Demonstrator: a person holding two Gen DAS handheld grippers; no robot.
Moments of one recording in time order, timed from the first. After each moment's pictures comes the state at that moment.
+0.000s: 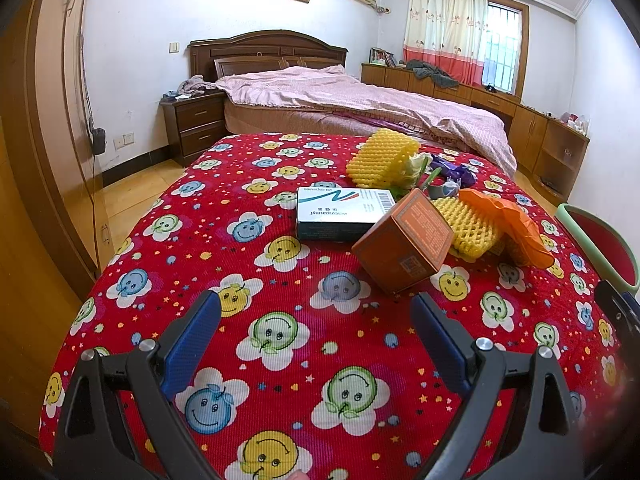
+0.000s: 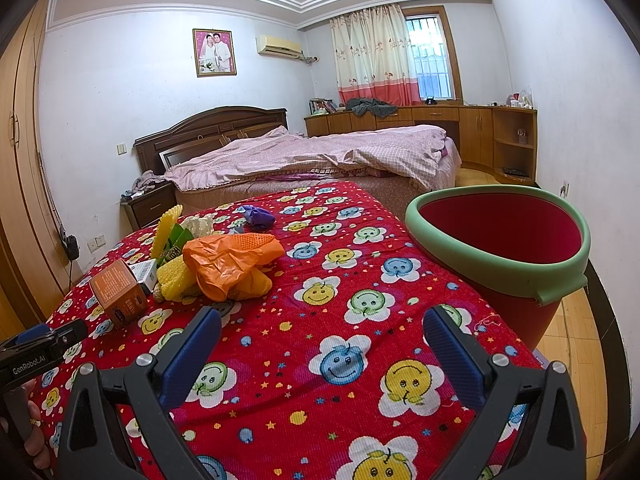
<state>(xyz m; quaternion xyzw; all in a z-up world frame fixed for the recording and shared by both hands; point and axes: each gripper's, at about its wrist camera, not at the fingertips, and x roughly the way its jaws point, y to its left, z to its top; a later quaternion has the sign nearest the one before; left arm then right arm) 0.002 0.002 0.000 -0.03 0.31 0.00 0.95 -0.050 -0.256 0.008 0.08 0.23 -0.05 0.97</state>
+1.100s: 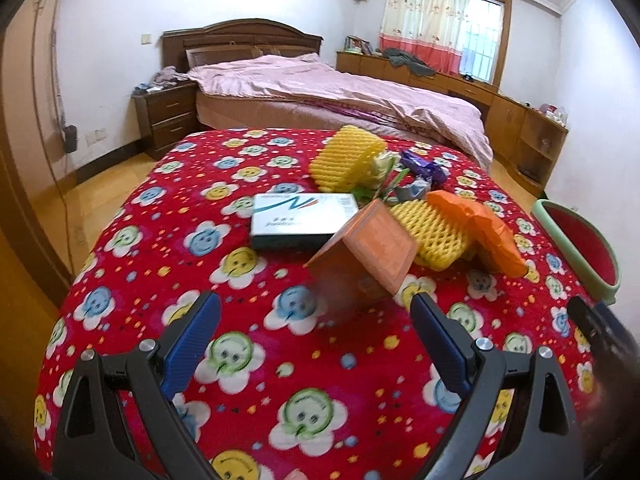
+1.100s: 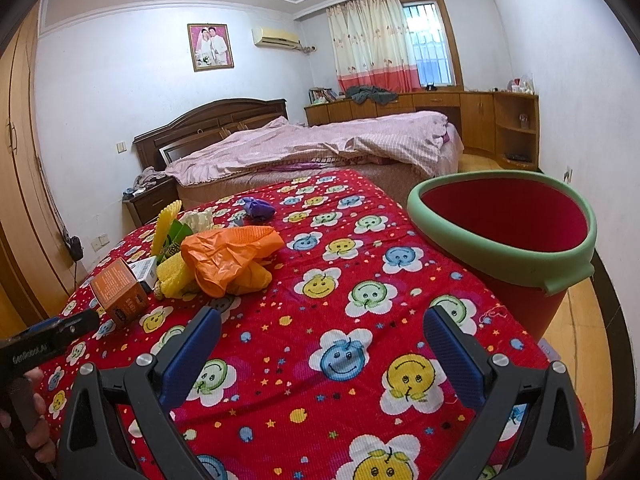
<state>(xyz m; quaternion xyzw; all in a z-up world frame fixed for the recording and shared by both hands) 0.022 -0.016 0.006 -0.04 0.34 -0.05 0.94 -0.045 -0.262 0.006 0.10 0.25 -0.04 0.96</state>
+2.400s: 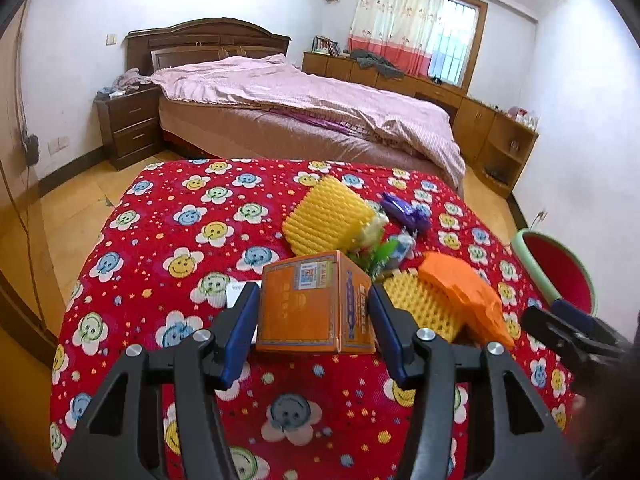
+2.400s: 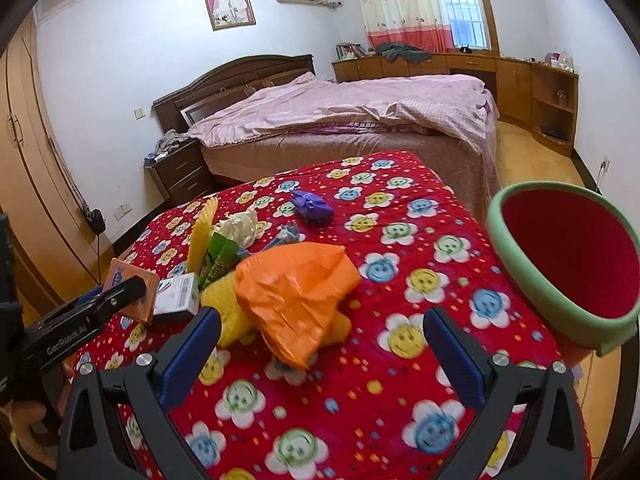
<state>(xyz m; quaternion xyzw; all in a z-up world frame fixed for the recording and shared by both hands) 0.093 0.000 0.040 -0.05 0.34 -0.12 0.93 0.036 -0.223 0.051 0.10 0.34 0.02 0.93</state>
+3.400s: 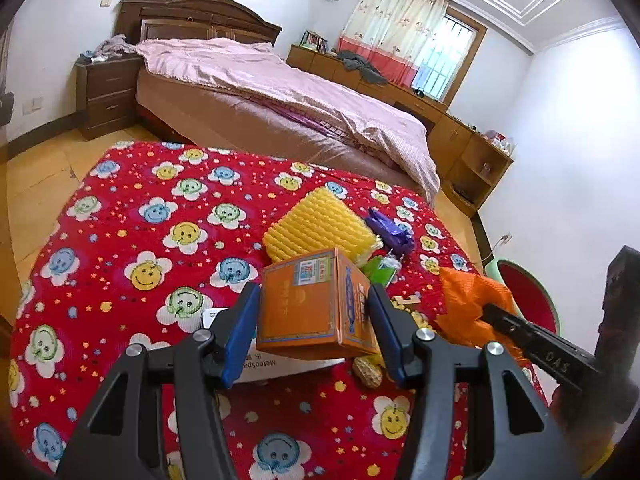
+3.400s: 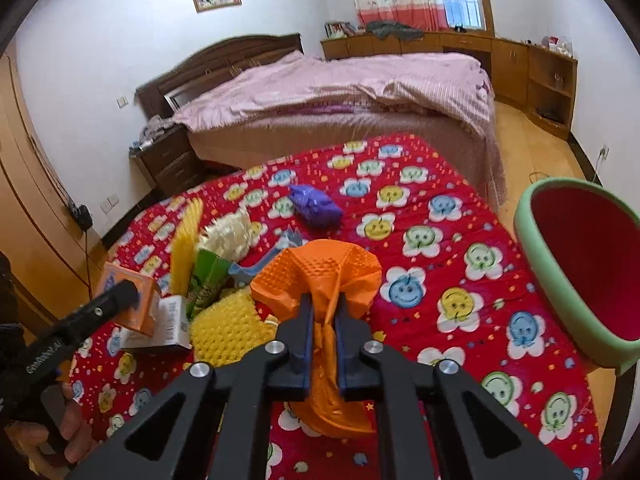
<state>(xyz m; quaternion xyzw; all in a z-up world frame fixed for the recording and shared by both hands) 0.121 0.013 0.034 -0.13 0.35 -0.17 0.91 0.083 -0.211 0.050 0.11 0.37 0.00 0.92</state>
